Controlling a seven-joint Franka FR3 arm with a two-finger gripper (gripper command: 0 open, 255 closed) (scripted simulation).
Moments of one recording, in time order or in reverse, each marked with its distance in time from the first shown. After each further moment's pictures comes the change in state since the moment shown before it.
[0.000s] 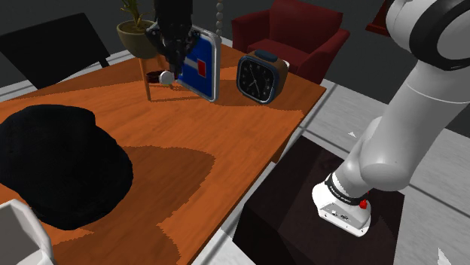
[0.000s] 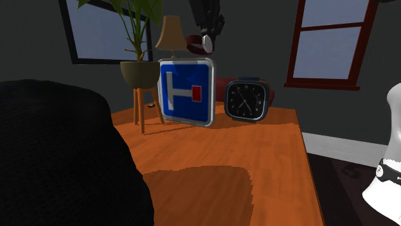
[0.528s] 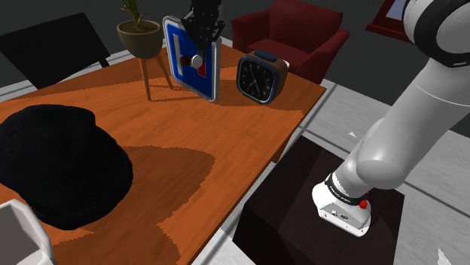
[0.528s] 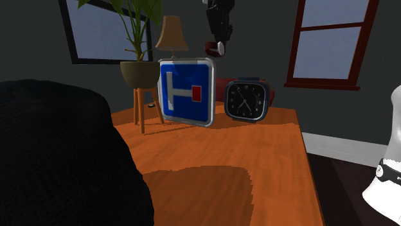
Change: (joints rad) arm -0.110 -0.068 -0.088 -0.068 0.018 -0.043 -0.191
